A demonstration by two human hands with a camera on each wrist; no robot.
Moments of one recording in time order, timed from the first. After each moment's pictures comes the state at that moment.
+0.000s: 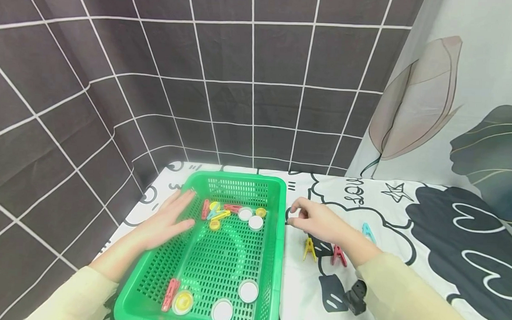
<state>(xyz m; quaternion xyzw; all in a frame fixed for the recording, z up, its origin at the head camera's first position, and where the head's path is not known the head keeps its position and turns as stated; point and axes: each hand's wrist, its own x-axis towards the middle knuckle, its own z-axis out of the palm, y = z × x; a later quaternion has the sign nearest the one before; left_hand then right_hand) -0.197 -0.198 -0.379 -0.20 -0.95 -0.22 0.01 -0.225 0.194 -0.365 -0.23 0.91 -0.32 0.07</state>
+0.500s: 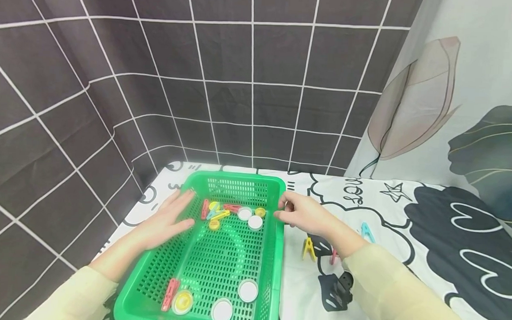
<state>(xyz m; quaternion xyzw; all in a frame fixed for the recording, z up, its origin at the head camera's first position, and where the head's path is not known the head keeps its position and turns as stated) -0.196 -0.198 -0.379 -0.20 -0.96 -0.22 0.01 -0.228 0.167 -0.349 -0.25 0.89 -0.36 0.09</state>
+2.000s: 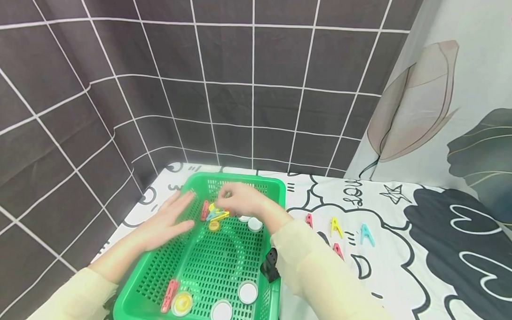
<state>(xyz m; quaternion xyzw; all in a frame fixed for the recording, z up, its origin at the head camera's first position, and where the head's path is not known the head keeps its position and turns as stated) -0.196 -0.198 -0.379 -0.20 -0.95 -0.23 0.01 -0.249 0.049 -0.324 -0.28 0.84 -0.41 0.21</state>
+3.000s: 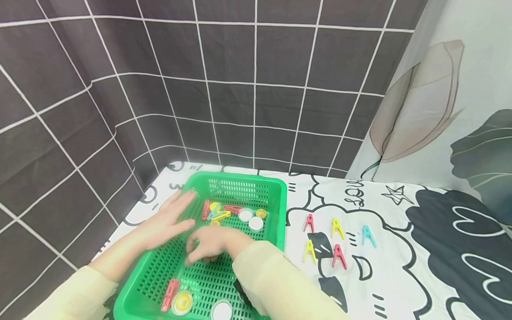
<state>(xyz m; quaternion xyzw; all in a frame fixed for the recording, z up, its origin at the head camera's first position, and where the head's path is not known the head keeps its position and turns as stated) -0.196 -0.198 -0.379 -0.20 -0.95 -0.23 0.02 -0.217 -0.015 -0.385 -0.37 0.82 -0.29 0.34</state>
